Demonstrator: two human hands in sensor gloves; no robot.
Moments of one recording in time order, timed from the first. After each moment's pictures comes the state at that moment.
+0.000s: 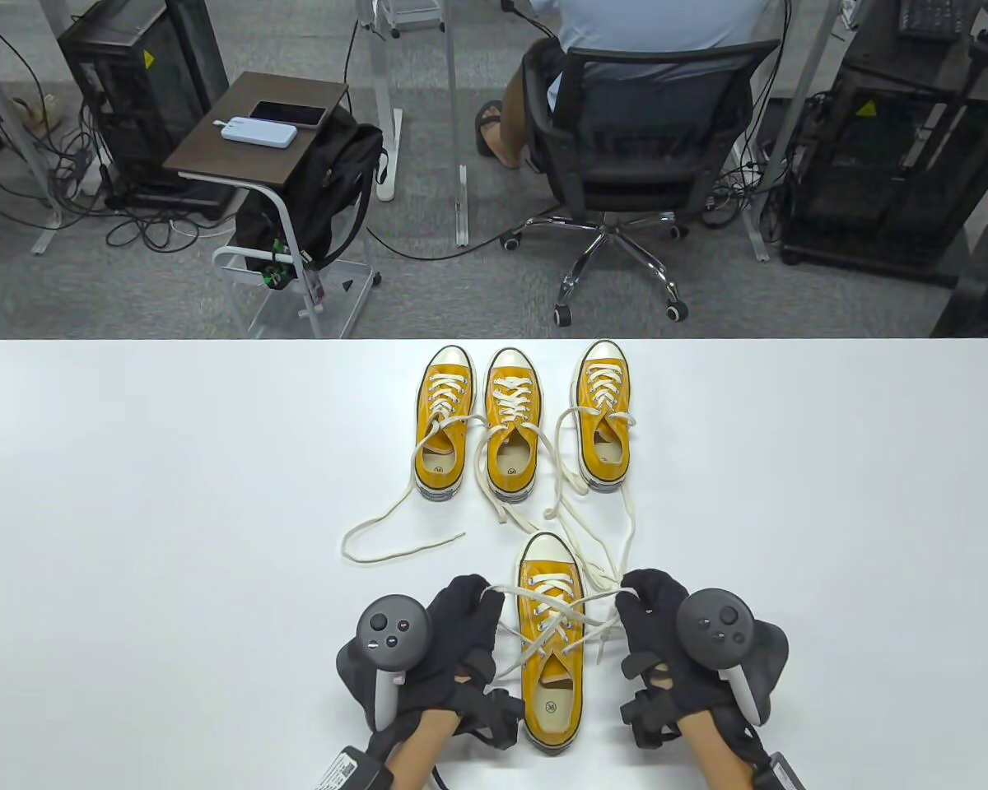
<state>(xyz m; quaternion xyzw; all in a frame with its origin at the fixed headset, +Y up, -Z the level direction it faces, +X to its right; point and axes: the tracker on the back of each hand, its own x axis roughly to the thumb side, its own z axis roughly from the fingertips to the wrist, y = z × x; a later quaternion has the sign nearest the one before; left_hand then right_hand) -0.111 -0.762 -0.259 0.02 0.08 0.50 0.86 0.188 -0.735 -0.267 -0.04 -0.08 0.94 0.34</state>
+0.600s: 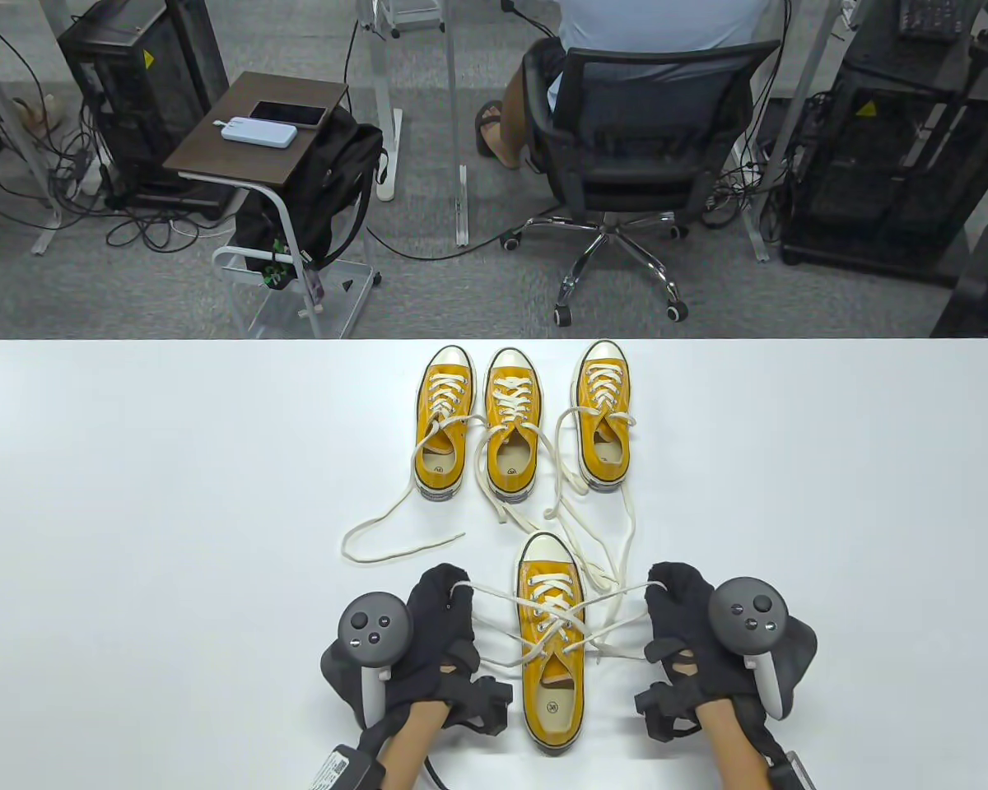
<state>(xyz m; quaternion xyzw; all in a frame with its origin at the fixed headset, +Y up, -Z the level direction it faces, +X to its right) -0.131 -0.766 -0.264 0.04 0.14 0.50 0.85 0.216 -0.738 -0.273 -0.11 -0.05 0.92 0.38</state>
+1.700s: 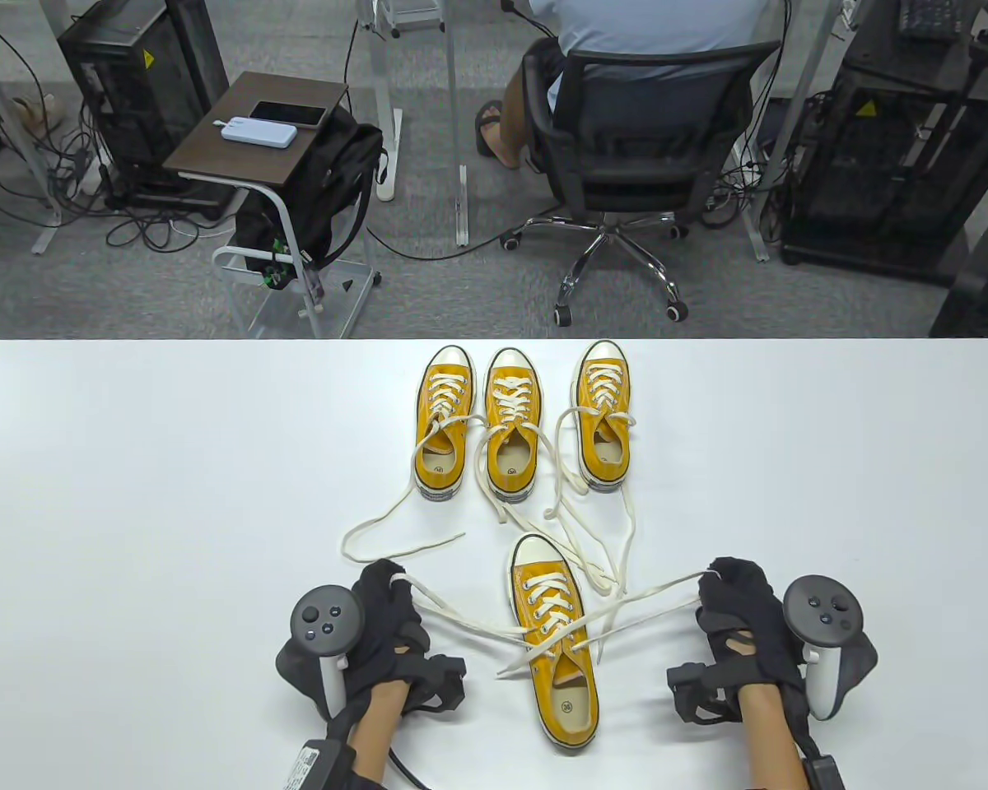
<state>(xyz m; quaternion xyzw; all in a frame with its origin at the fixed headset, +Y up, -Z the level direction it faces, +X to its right) -0.178 -0.777 -0.271 0.06 0.23 0.47 0.85 0.266 -0.748 -0.276 -0.22 -0.04 0.84 0.49</state>
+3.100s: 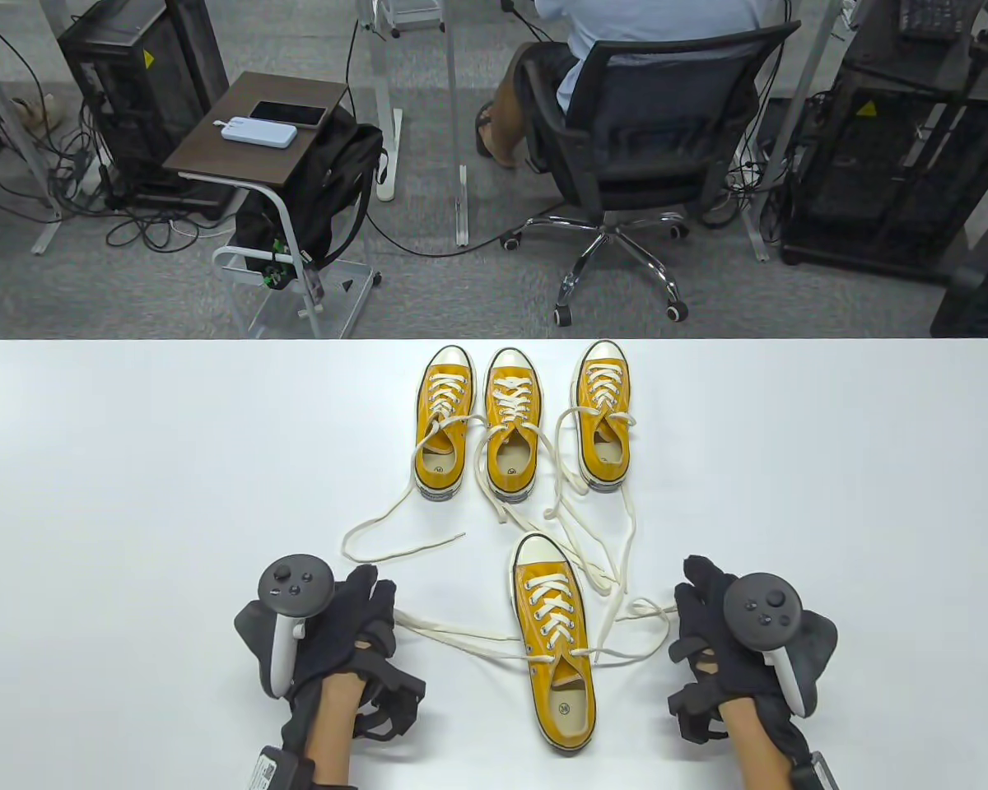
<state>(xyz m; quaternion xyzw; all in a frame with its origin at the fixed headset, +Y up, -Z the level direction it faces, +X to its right) -0.210 -0.741 -0.274 -0.12 0.20 0.44 0.87 0.221 -0.711 -0.266 -0.09 -0.07 0.95 0.28</state>
